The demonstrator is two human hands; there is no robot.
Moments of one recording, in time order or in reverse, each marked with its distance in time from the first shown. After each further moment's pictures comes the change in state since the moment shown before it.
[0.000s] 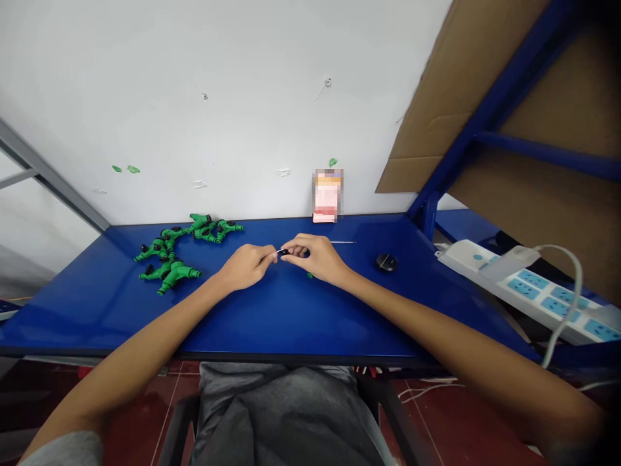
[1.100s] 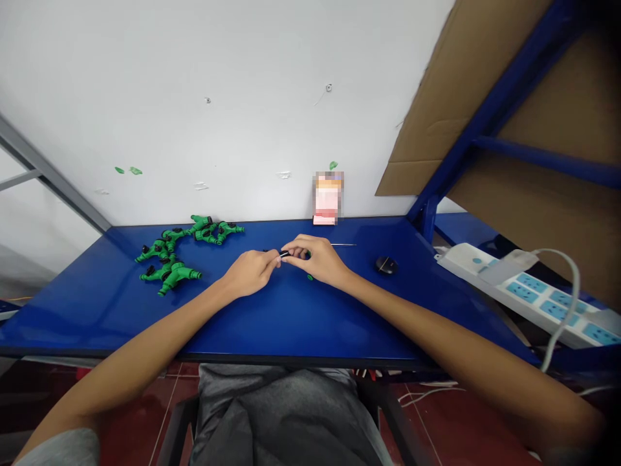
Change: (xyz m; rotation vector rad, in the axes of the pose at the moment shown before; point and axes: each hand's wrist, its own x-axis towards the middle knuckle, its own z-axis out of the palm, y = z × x) left_hand -0.004 0.005 0.009 0.055 0.014 -0.020; right_hand 0.000 0.001 -0.001 0.004 -0.006 -0.025
